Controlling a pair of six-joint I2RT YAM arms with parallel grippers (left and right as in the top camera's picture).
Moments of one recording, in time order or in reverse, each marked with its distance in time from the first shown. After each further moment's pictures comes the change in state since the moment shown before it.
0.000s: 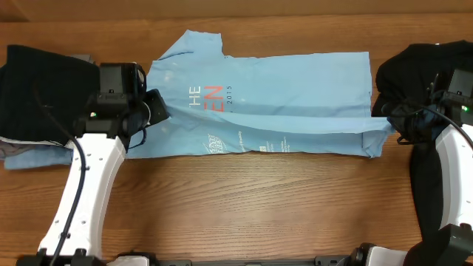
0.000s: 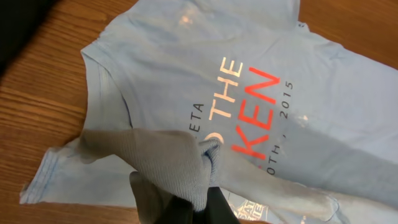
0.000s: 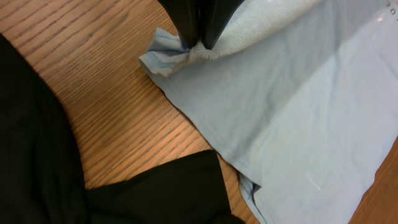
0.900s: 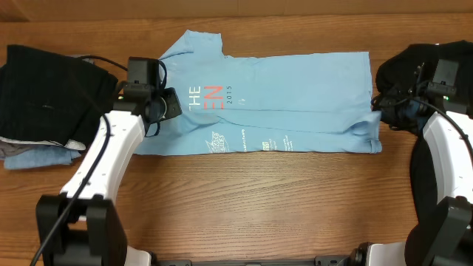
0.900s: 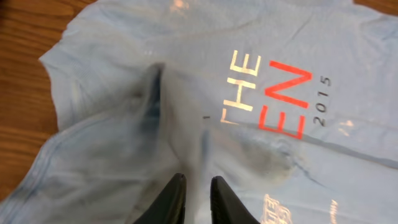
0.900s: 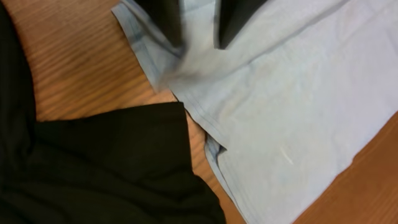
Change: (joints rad) left arm -0.060 0.213 0.002 0.143 -0.063 0.039; right arm 0.059 0.110 0.000 0.220 0.018 -0.072
